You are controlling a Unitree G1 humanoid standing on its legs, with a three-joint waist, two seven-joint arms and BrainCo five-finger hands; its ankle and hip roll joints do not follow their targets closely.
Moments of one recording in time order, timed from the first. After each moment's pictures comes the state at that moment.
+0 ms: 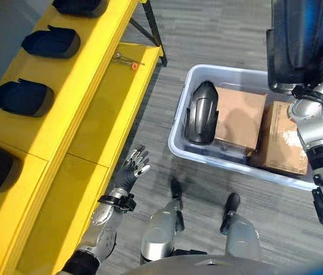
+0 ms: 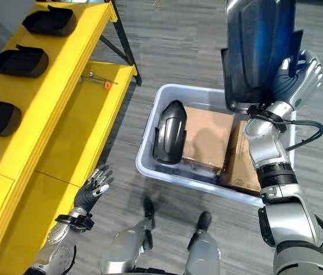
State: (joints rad) left arm 0.10 0.40 -0.30 0.24 -0.76 -0.31 -0.16; right arm -0.71 -0.62 0.10 0.45 -0.07 0.05 -0.83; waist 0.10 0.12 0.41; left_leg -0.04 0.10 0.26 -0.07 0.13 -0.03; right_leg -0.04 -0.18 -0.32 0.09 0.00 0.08
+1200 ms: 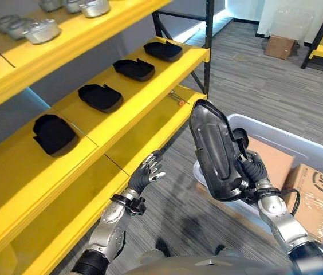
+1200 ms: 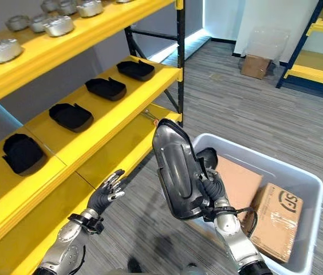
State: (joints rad) left arm 0.04 0.32 -0.32 0.22 -0.56 -0.20 -0.24; right arm 0.03 -0.44 0.29 0.14 0.17 -0.05 -0.33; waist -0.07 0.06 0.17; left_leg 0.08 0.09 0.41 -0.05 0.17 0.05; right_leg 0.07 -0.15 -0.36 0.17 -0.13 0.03
